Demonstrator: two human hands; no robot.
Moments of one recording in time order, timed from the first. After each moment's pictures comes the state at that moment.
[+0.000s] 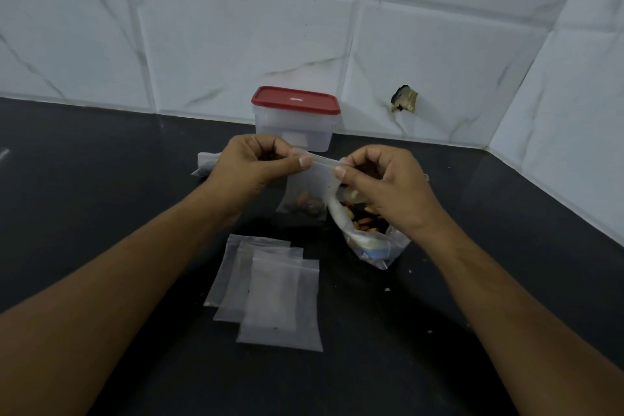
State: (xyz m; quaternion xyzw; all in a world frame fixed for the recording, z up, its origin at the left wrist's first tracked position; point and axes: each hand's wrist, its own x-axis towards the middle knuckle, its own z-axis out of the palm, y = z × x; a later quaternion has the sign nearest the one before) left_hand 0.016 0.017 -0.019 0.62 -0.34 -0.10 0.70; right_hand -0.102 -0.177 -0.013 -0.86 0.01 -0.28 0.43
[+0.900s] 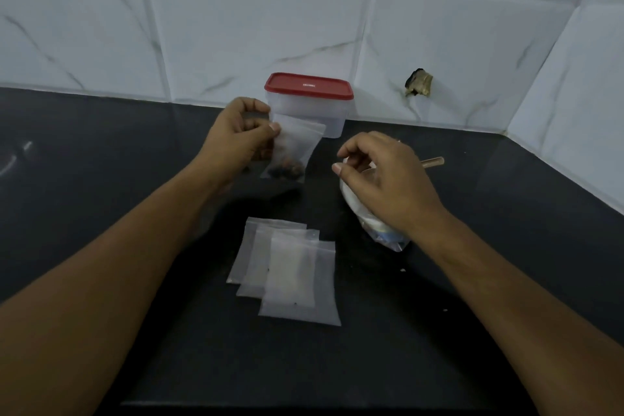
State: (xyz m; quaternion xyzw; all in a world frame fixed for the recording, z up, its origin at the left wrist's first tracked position) left_hand 0.046 0.040 -0.015 0.67 -0.26 -0.06 0.69; right_hand -0.099 -0.157 -0.024 -0.92 -0.04 -0.34 0.21
